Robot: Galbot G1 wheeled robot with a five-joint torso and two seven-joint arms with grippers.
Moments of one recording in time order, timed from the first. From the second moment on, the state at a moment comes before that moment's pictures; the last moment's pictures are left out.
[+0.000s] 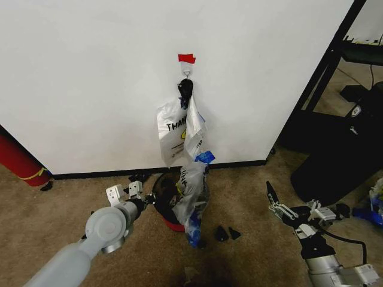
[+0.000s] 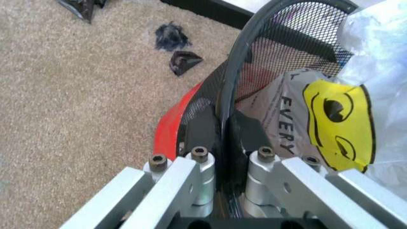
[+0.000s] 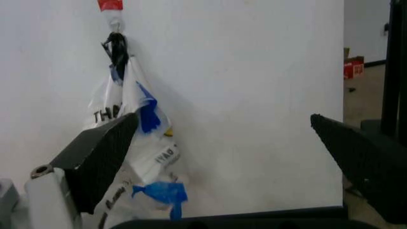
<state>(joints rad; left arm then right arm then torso) 1.11 -0.86 -0.11 -2.00 -1.41 0.39 -0.66 -1.85 1.18 0.63 2.26 0.54 0.33 -0.06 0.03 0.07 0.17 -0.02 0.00</state>
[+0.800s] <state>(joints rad) 1.13 -0.82 -0.18 -2.08 -1.22 0.42 -0.62 -1.83 1.18 0.61 2.25 0.53 0.33 -0.06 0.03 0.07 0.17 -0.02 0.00</state>
